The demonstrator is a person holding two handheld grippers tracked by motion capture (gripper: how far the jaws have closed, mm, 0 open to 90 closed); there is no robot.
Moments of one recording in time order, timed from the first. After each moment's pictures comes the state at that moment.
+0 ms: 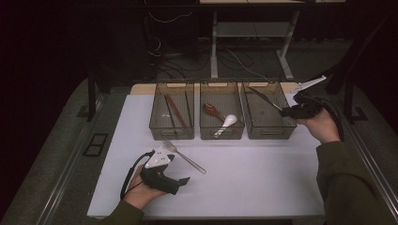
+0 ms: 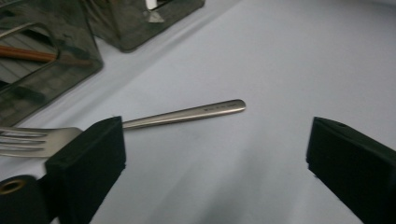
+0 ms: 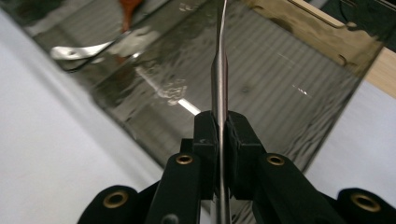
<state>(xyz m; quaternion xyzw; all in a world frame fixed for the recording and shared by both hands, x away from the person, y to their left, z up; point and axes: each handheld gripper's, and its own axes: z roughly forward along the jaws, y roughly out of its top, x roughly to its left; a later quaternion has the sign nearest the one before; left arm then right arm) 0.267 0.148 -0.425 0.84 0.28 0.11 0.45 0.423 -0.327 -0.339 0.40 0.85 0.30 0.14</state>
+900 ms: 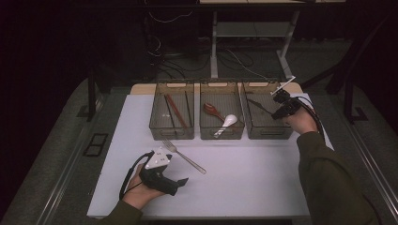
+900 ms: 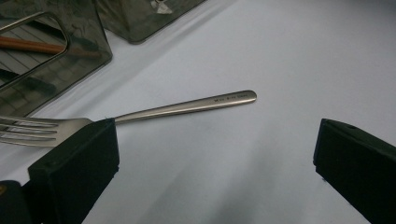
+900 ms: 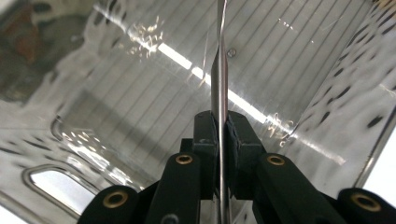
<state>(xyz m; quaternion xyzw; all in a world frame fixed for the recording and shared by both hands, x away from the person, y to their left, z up) 0.266 0.150 -0.430 0.85 0.28 0.12 0.44 0.475 -0.295 -0.384 0.46 0.86 0.16 0.11</state>
